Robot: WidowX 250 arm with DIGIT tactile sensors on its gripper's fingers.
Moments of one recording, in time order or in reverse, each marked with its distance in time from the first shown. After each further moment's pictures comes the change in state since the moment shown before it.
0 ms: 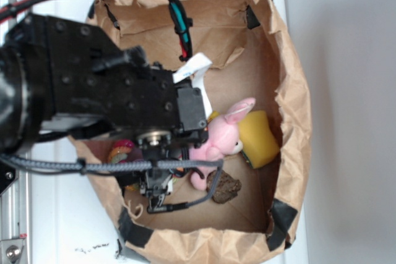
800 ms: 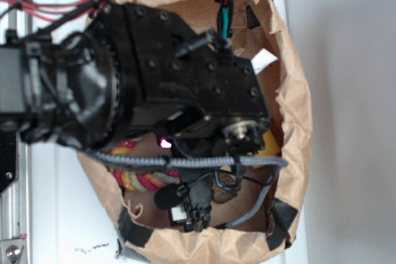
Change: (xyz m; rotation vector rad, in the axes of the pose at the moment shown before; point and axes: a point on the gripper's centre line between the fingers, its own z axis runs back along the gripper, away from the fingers) arm 0.021 -0.009 0.018 -0.098 0.116 0.157
